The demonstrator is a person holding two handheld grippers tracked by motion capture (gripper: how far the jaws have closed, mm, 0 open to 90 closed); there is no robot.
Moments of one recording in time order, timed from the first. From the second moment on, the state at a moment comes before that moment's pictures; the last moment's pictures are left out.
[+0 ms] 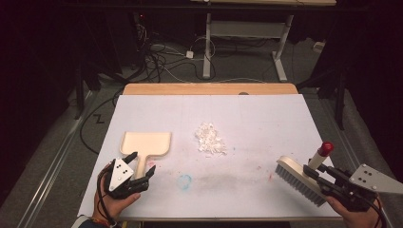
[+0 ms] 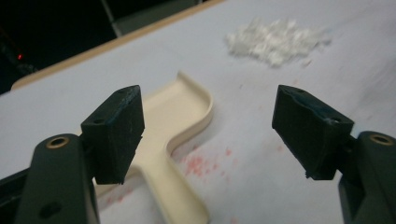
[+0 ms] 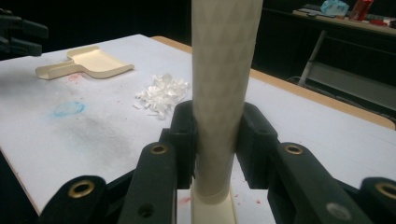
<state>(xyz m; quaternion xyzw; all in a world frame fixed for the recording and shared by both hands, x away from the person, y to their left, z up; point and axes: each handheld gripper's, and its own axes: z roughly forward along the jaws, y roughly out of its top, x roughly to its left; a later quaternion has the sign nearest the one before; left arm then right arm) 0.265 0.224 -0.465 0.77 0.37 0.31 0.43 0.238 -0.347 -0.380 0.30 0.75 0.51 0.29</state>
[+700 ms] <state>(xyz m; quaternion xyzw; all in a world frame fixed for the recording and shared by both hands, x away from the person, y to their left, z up) 0.289 0.212 -0.467 0.75 0.55 0.22 0.30 0.248 -0.339 -0.380 0.30 0.75 0.51 0.28</state>
